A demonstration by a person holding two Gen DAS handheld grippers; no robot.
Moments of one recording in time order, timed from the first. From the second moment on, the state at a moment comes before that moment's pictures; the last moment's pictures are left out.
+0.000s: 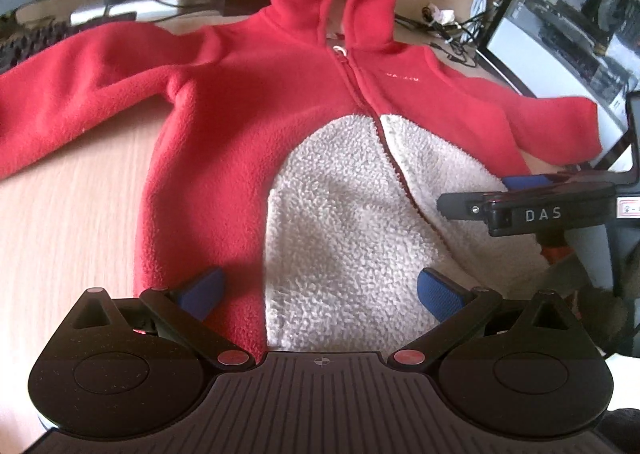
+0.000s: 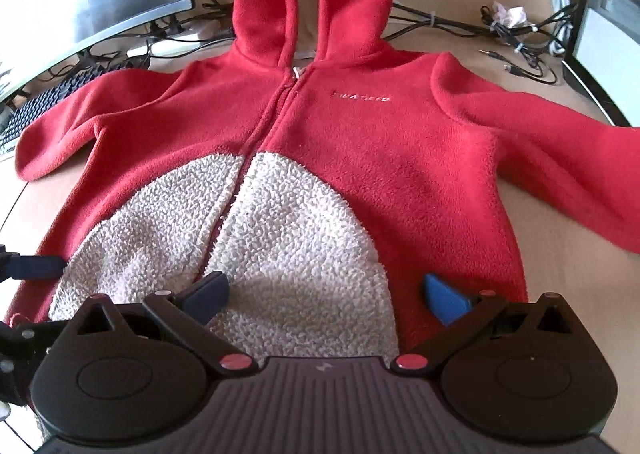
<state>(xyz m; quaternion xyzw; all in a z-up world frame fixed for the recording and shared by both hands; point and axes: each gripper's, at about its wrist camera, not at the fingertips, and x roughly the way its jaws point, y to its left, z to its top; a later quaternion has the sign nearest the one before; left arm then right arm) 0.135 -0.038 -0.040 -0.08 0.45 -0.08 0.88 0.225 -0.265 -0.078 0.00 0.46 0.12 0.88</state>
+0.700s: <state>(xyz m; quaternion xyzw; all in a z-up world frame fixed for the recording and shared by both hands) 0.041 -0.018 -0.027 0.19 0.40 -0.09 0.89 0.056 -0.293 -0.076 -0.25 0.38 0.00 0.89</state>
